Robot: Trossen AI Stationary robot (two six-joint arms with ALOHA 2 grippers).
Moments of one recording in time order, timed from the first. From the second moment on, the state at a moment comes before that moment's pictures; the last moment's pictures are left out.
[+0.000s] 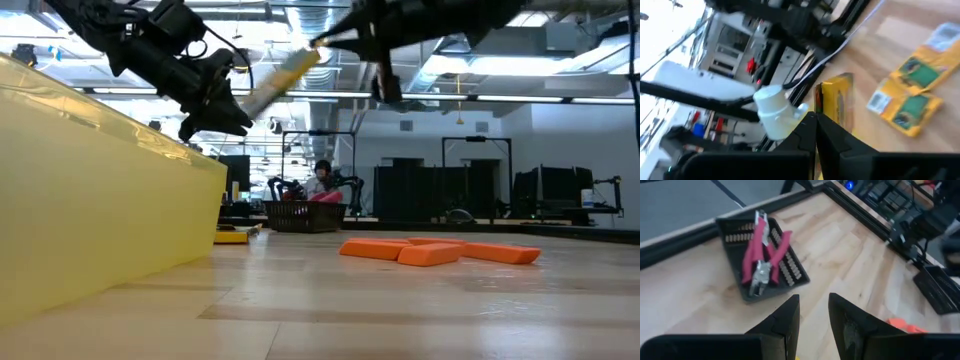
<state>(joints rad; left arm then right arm) 0.56 1.10 0.60 0.00 0.16 -0.37 -0.03 1.53 0.98 0.27 -0.16 1.03</state>
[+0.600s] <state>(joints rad) 0.60 1.10 0.60 0.01 0.22 -0.36 0.15 2.07 1.57 0.30 -0.43 1.01</state>
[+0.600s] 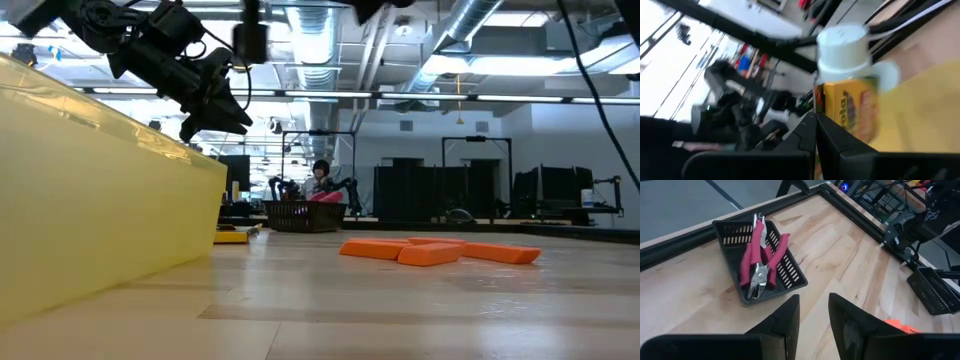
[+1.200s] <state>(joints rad) 0.60 1.10 0.60 0.01 0.24 -0.36 0.20 2.17 1.65 0.26 -0.57 0.92</state>
